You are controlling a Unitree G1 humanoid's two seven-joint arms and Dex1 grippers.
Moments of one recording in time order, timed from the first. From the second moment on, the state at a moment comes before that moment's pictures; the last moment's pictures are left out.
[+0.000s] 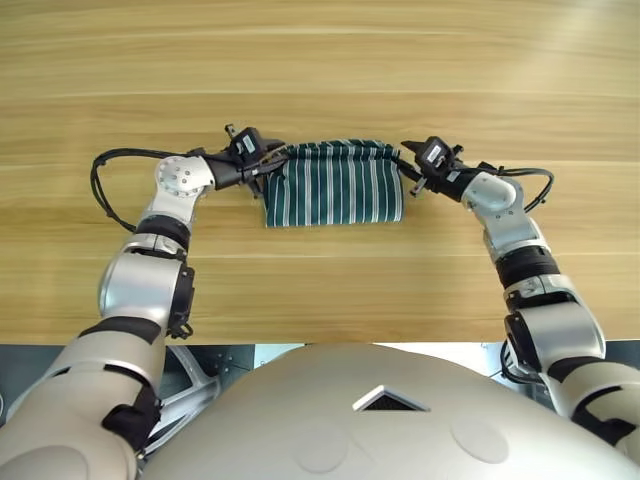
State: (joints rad) left arm -0.58 0.35 -0.12 1.27 0.02 -0.61 -0.93; right arm -0.34 -0.36 0.17 0.78 -0.03 -0.33 0.64
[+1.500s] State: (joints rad) left arm -0.43 0.19 0.37 1.04 -0.42 -0.47 -1.54; right arm -0.45 -0.06 0.28 0.78 -0.19 -0.61 0.66
